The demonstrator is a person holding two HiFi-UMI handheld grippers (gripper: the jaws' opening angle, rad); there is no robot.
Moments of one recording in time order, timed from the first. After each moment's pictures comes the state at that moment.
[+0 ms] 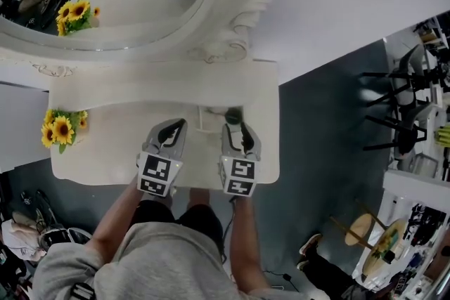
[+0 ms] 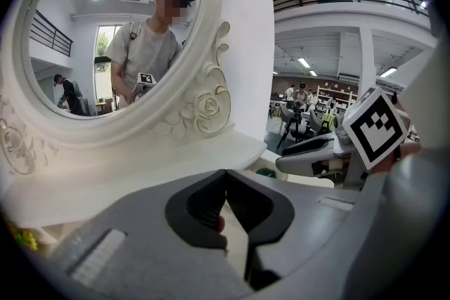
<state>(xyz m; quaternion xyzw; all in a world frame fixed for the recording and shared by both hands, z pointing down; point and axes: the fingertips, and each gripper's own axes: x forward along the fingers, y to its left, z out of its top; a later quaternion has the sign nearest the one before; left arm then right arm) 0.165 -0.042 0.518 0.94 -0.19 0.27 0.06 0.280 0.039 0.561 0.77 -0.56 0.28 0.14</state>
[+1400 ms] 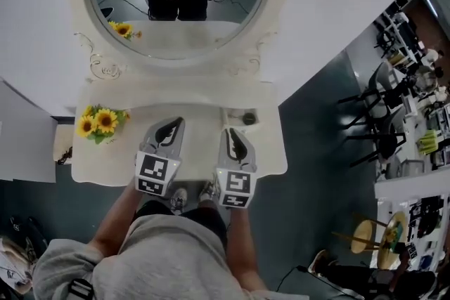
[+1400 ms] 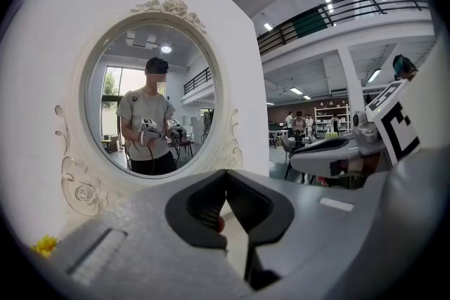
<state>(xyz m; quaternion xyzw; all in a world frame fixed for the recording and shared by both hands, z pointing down) 0.015 -0.043 0.368 0.97 -0.21 0.12 -0.02 0.113 0.045 0.382 0.81 -0.57 0.09 0.10</state>
